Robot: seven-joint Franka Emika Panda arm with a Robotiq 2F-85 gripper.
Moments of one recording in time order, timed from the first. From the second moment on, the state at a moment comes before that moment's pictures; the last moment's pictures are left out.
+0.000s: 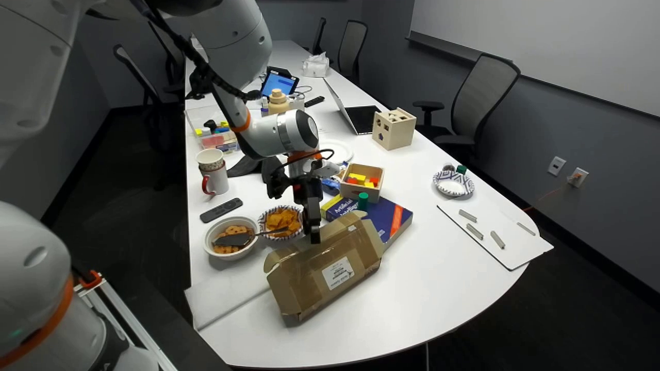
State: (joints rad) arm 0.30 0.70 -0.14 -1.96 -0.48 1.79 1.15
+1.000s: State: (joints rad) arm 0.20 0.58 -0.19 -2.02 -0.54 1.71 1.25
